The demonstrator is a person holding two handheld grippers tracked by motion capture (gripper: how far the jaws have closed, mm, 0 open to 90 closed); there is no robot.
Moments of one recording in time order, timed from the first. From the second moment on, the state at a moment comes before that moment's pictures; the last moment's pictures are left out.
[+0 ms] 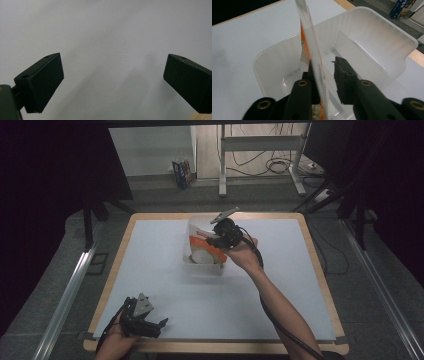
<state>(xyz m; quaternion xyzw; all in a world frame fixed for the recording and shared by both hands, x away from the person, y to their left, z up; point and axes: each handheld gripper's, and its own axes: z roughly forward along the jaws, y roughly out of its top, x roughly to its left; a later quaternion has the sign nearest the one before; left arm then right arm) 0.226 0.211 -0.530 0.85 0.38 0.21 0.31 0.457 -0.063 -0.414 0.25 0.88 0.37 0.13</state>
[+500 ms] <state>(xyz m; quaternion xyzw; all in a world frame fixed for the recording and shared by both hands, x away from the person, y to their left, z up) 0.226 0.211 -0.530 0.85 0.38 0.21 0.31 0.449 -0.071 -0.405 0.25 0.88 0.38 0.14</state>
